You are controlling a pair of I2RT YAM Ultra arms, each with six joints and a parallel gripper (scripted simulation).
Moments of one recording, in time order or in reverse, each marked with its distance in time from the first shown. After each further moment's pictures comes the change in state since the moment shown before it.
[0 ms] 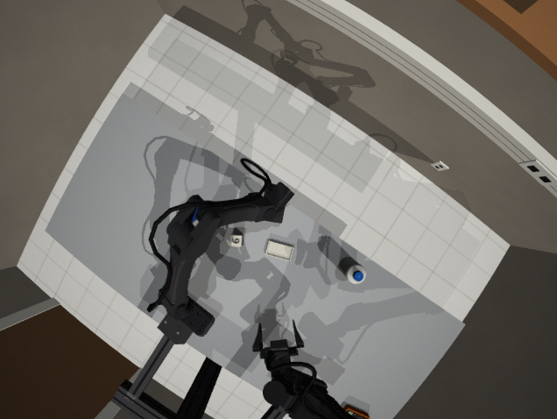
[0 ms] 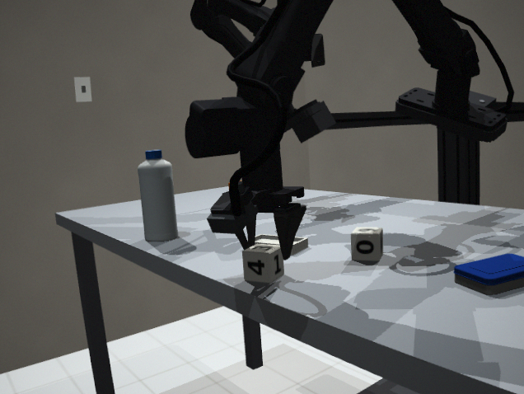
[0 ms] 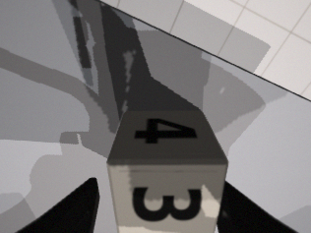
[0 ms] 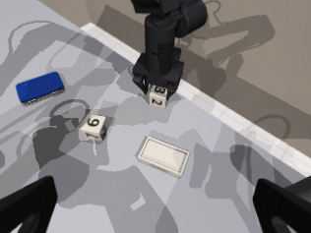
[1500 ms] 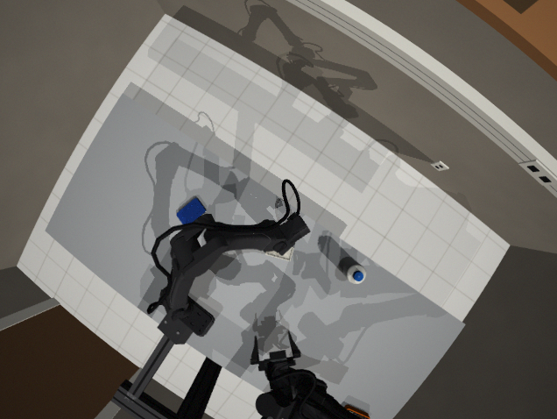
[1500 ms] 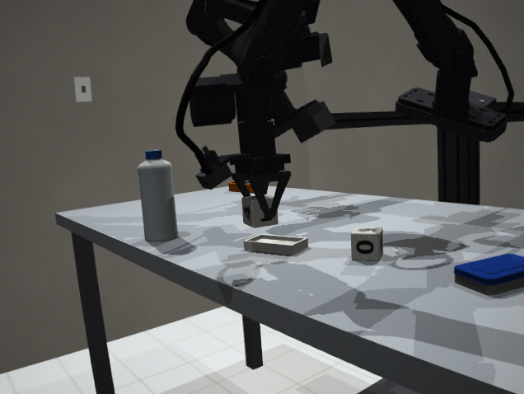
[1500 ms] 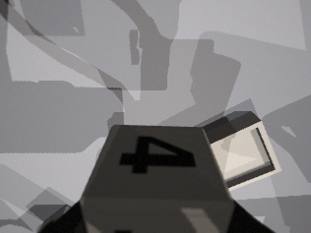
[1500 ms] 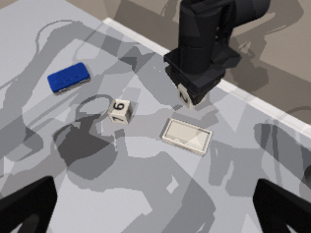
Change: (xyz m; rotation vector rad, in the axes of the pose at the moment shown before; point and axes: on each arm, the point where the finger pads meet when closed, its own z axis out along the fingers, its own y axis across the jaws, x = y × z) left arm 0.083 -0.049 -0.043 -0.010 0.008 0.624; right arm 0.019 0.017 -0.030 -0.069 0.032 0.075
